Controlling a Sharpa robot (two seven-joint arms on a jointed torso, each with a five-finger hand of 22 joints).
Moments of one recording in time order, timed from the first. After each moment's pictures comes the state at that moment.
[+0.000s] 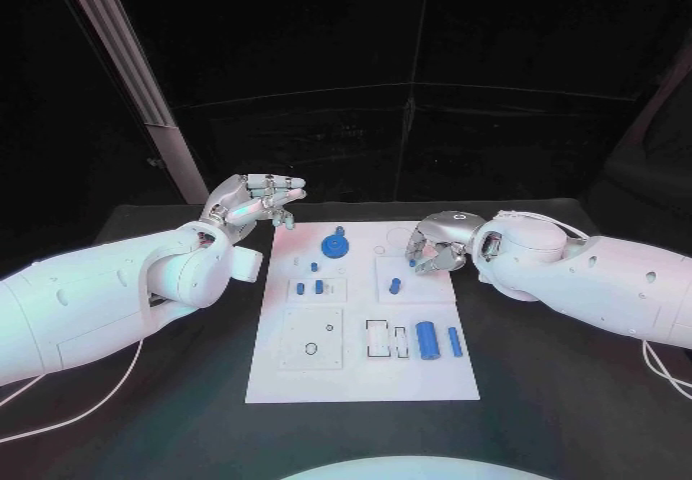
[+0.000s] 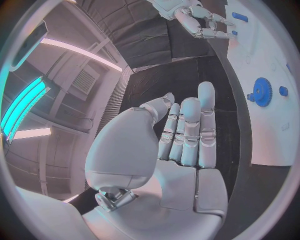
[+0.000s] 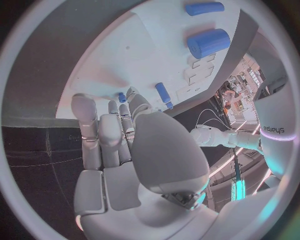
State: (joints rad) left arm 1.25 -0.78 -0.13 1.40 -0.02 -0.26 0.47; left_hand 1.33 -0.10 0.47 -0.01 0.05 0.98 0.17 0.17 0.08 0.94 0.11 0.41 0.10 1.20 0.02 1.06 0.58 0.18 1.18 0.12 0.67 0.73; right arm 1.16 -0.81 0.00 1.39 -1.67 -0.11 -0.02; right_hand 1.52 -0.03 0.08 0.09 0.13 0.99 0.17 0.09 0.07 1.07 0.10 0.11 0.12 1.47 0.01 1.16 1.08 0.16 1.29 0.11 1.07 0.72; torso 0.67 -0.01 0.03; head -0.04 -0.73
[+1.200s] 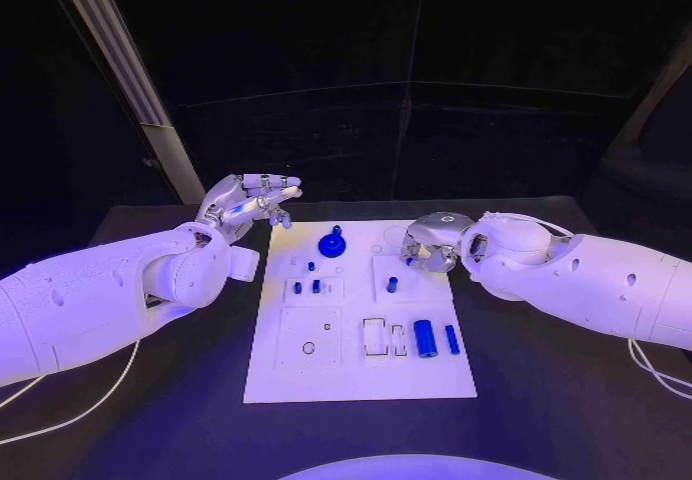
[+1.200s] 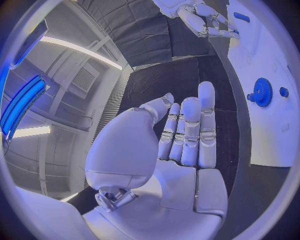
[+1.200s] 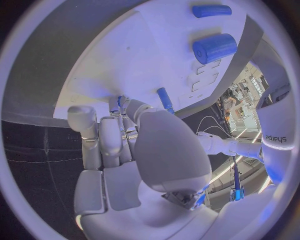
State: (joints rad) left arm 1.25 -0.78 -0.13 1.40 0.00 -0.26 0.47; left_hand 1.32 -0.09 0.46 0.00 0.05 0.98 0.17 0.18 0.08 0.93 0.11 0.42 0.10 1.20 0.03 1.06 0.57 0.18 1.18 0.12 0.65 0.72; right arm 1.15 -0.78 0.00 1.39 -1.75 -0.09 -0.06; right_hand 1.47 -0.05 0.46 0.02 0.06 1.08 0.15 0.08 0.07 1.19 0.08 0.07 0.07 1.47 0.01 1.24 1.13 0.14 1.31 0.10 1.17 0.84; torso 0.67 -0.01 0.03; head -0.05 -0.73
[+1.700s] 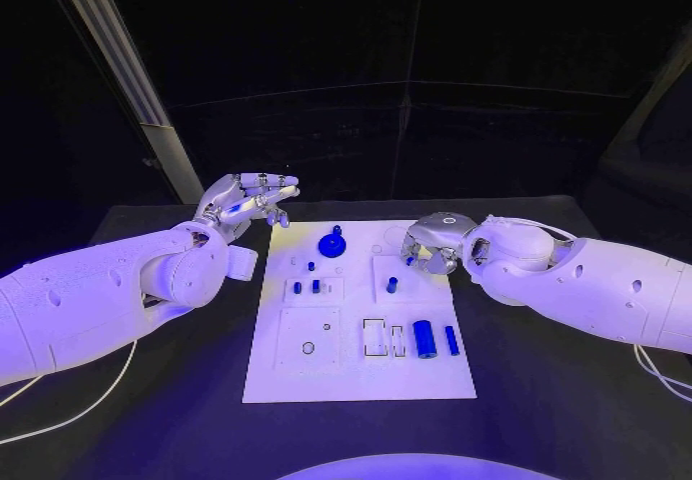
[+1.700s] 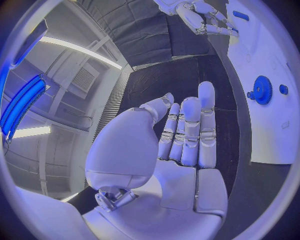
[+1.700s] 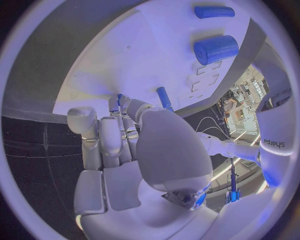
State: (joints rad) left arm 1.25 -0.79 -0.13 1.40 0.00 -0.26 0.47; left_hand 1.32 -0.09 0.45 -0.01 0.05 0.98 0.17 0.18 0.08 0.93 0.11 0.42 0.10 1.19 0.03 1.06 0.56 0.18 1.18 0.12 0.65 0.72; right arm 1.14 -0.80 0.00 1.42 -1.77 -0.14 -0.08; right_hand 1.45 -0.06 0.50 0.00 0.06 1.09 0.15 0.08 0.07 1.20 0.08 0.07 0.07 1.46 0.00 1.25 1.13 0.14 1.32 0.10 1.18 0.86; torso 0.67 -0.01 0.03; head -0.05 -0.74
